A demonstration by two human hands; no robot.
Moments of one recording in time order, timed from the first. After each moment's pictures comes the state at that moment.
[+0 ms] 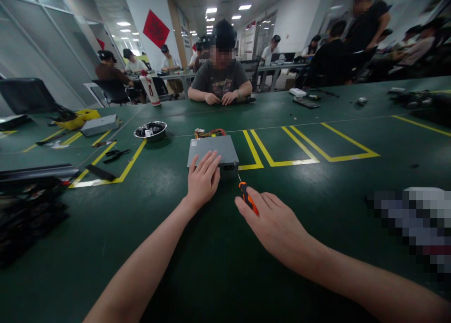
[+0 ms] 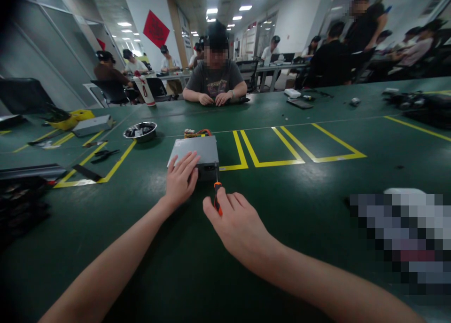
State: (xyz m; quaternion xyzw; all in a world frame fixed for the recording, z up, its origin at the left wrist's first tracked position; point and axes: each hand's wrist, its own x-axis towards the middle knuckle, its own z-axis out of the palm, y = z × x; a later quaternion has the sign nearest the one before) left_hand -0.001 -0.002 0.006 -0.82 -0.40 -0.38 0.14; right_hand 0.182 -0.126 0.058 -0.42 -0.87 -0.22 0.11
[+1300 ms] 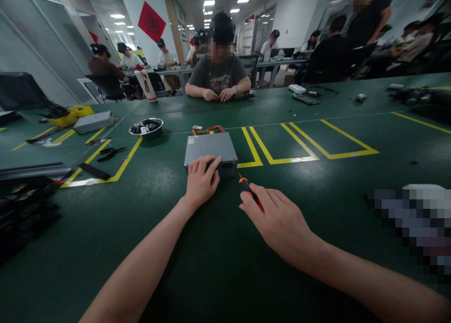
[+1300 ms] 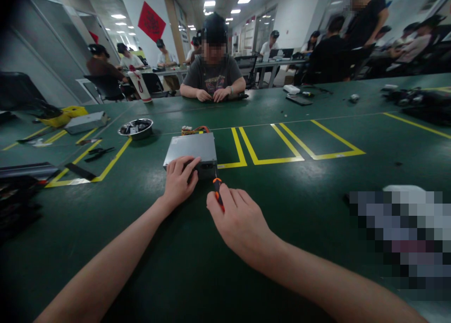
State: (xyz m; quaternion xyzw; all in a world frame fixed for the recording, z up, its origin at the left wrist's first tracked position) left_hand -0.001 -0.002 -0.003 -0.82 -0.42 -0.37 0.13; right_hand 0.185 -0.122 0.060 -0.44 -0.85 -0.26 0.16
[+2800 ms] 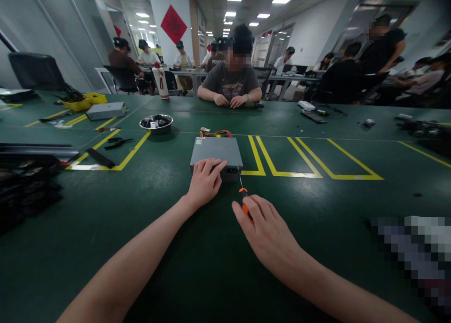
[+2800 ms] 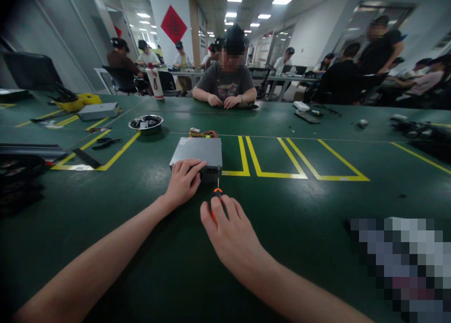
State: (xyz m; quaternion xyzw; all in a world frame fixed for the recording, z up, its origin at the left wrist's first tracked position) left_hand 0.000 -0.001 -0.003 -0.82 -0.42 -0.38 0.12; right_hand 0.176 -0.123 0.048 -0.41 -0.87 -0.25 0.13
